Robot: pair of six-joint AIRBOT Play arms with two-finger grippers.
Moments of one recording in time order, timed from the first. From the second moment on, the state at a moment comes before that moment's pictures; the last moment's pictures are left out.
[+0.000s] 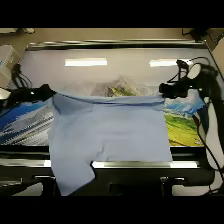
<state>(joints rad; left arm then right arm) 0.14 -1.34 1.11 0.84 -0.81 -1.34 -0.04 -1.62 1.55 -1.40 1.18 1.66</state>
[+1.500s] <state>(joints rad) 0.12 -1.57 1.18 1.06 -1.23 -1.44 -0.10 -1.74 1.62 -1.55 1.57 1.65</state>
